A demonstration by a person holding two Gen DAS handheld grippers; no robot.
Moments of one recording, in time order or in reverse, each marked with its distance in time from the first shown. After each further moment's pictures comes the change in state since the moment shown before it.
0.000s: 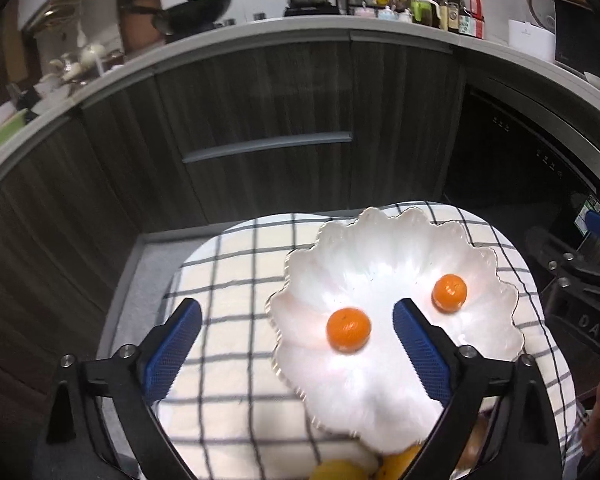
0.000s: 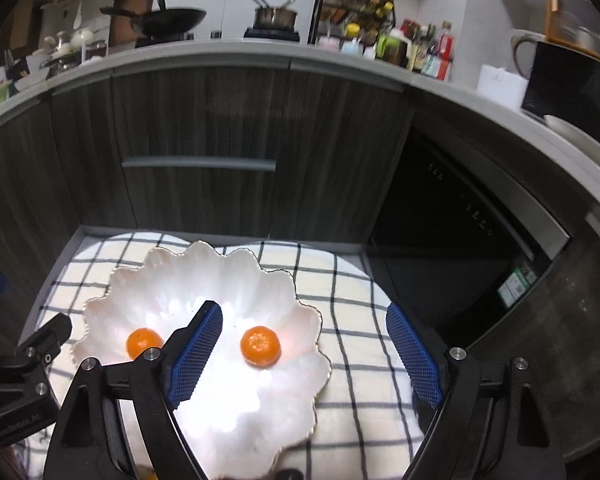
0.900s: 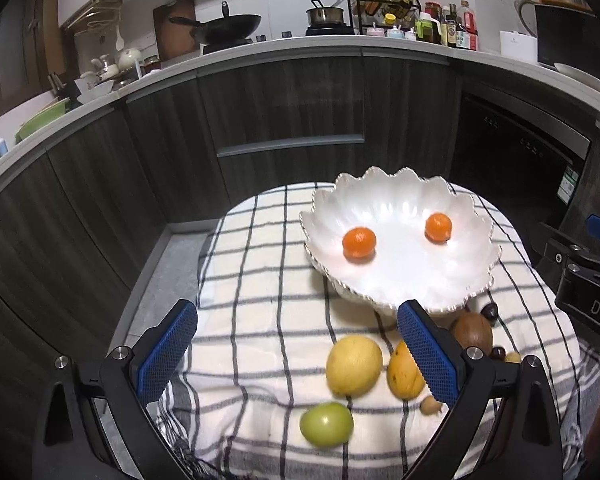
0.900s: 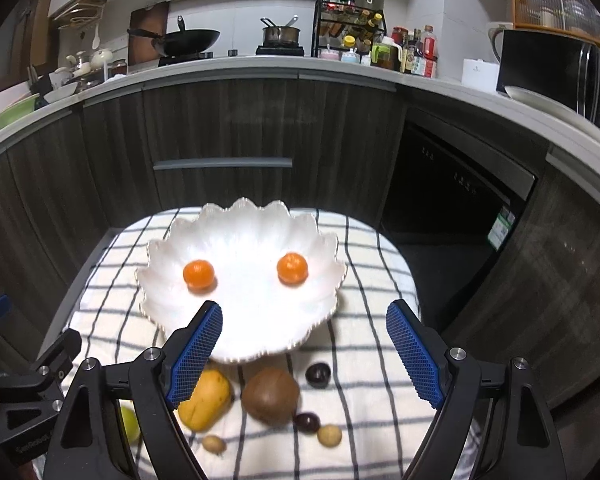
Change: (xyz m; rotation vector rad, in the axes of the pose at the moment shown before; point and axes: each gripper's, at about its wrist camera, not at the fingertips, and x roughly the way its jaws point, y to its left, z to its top) left arm -0.095 0.008 -0.118 -0.026 -0.069 0.048; right arm -0.098 0.009 -0.105 0.052 -0.031 0.064
